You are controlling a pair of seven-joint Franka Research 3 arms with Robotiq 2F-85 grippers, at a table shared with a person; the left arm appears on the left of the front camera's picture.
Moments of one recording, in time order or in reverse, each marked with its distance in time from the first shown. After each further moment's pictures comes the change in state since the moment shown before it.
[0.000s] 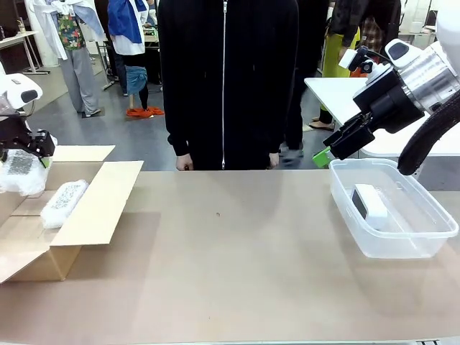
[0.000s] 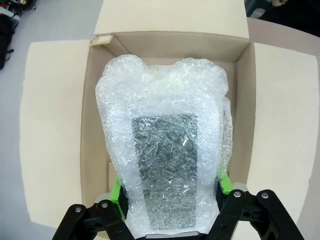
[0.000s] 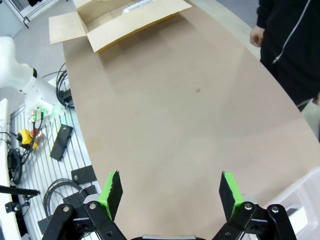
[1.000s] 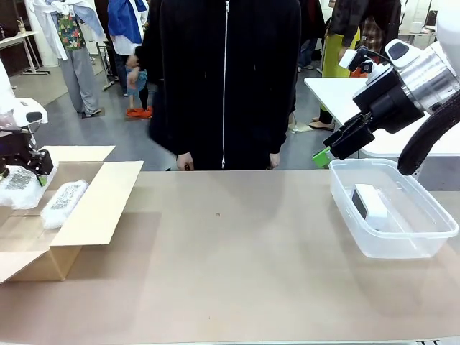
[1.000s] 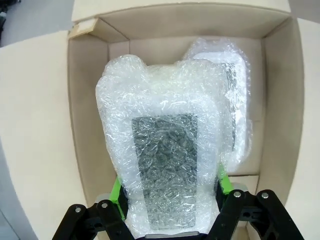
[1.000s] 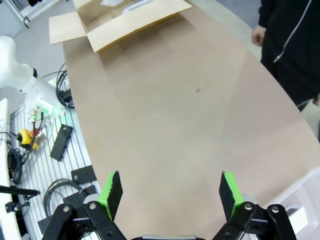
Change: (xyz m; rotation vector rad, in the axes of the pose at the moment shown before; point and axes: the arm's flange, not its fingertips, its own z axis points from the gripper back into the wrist) left arm 0.024 0.021 -0.076 0.007 0.166 -0.116; right arm 0.000 0.000 0.000 0.000 0.000 0.000
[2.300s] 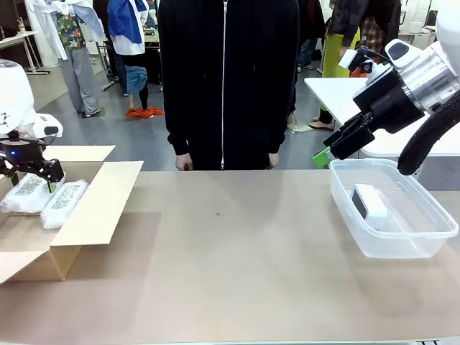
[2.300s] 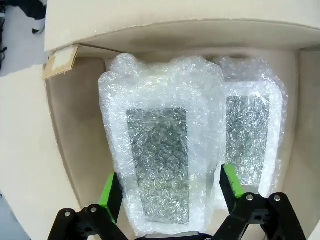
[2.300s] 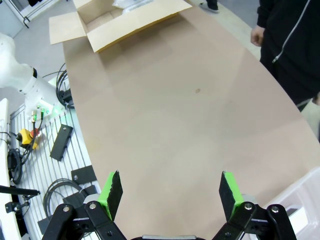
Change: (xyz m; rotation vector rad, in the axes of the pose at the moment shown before) left arm 0.042 0.002 -0.055 0.051 0.084 -0.058; right arm 0.000 0.000 0.000 0.000 0.000 0.000
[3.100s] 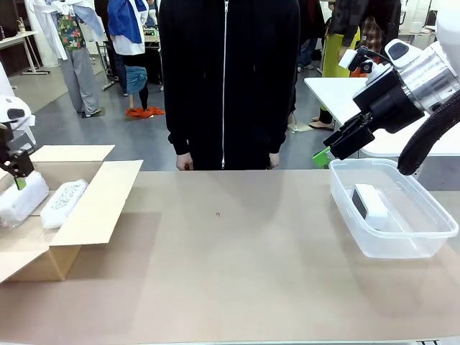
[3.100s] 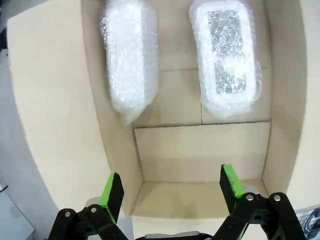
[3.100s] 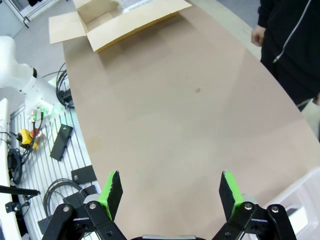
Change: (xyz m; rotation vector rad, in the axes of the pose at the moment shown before) left arm -0.082 0.024 0.092 -0.044 0.033 -0.014; right arm 0.000 0.000 0.000 0.000 0.000 0.000
